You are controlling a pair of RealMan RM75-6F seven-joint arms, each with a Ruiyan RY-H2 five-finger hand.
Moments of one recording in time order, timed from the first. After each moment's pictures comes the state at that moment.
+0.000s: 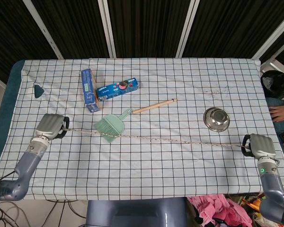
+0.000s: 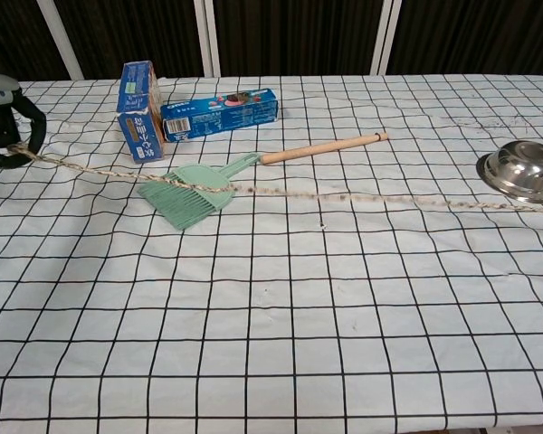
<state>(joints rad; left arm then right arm) -0.74 -1.26 -0.02 -1.52 0.93 0.95 0.31 0.48 -1.22 0.07 -1.41 -0.79 0.95 -0.24</state>
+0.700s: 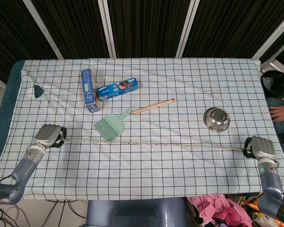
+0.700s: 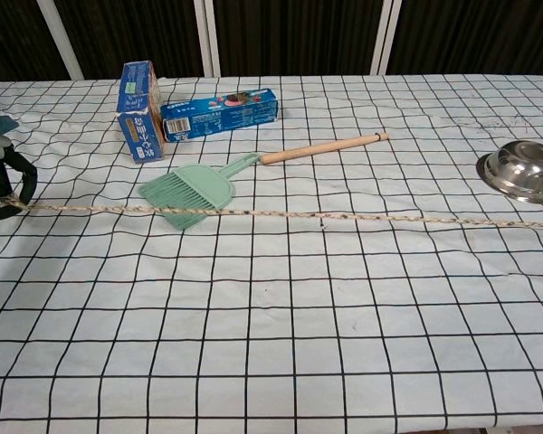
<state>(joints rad) -0.65 -1.36 0.01 -1.31 1.07 0.84 0.10 0.47 -1.31 0.08 -1.24 -0.76 0.86 -0.23</state>
